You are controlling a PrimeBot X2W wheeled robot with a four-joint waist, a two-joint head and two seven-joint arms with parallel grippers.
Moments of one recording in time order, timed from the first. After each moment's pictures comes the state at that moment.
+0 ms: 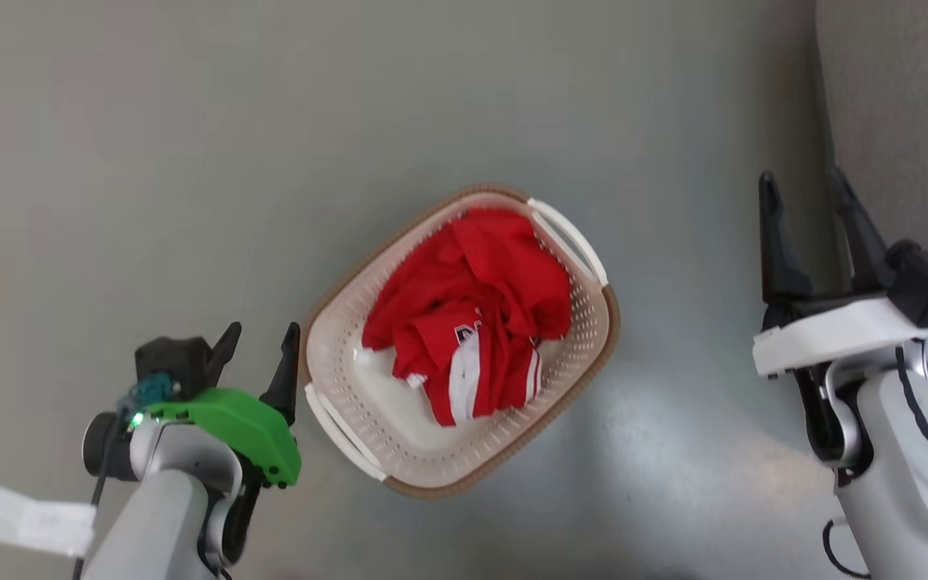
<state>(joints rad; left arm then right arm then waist) -0.27 0.14 -0.35 0.34 -0.49 0.01 -0.04 -0.24 -0.20 0.21 0.13 0.31 -0.08 -0.25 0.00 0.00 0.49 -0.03</state>
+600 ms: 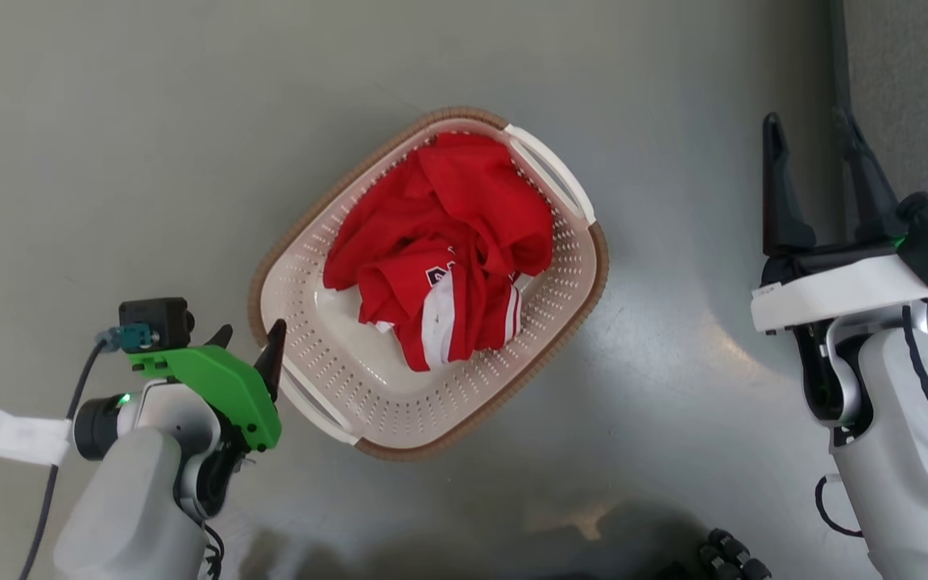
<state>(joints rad) -0.40 0.13 -0.33 0.53 -0.60 -0.05 0.13 -0.32 -0.19 0.20 0.11 0.29 -0.07 -0.25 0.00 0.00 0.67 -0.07</state>
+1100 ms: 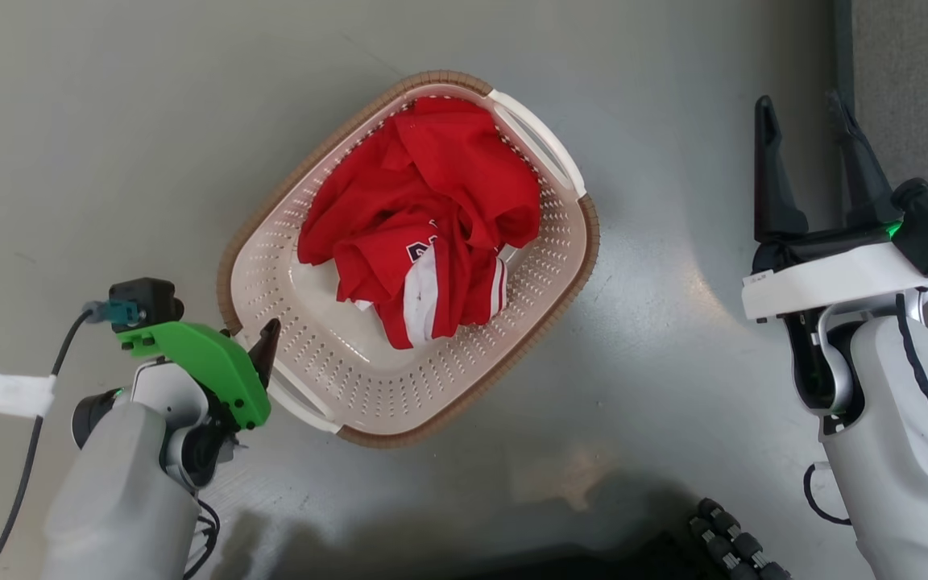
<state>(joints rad) -0.50 0.12 -0.31 0.69 -0.67 -0.09 0.23 -0.35 -0.16 0.19 0.11 0.28 -0.06 -0.25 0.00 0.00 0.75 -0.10</state>
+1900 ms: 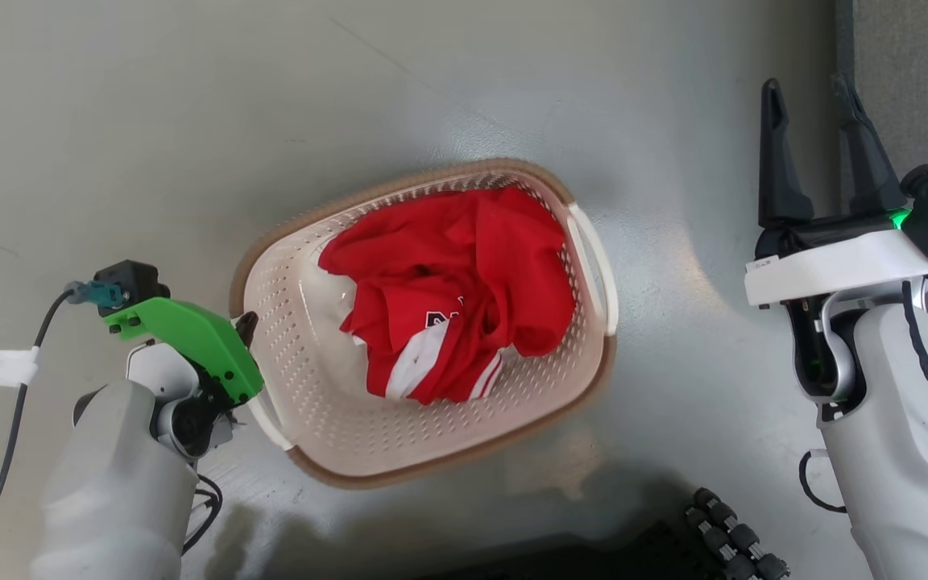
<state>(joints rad) -0.61 0.08 -0.26 0.87 -0.76 -0.10 0.26 -0.37 -0.14 0.16 0.12 0.28 -0.04 -0.25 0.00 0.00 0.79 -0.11</state>
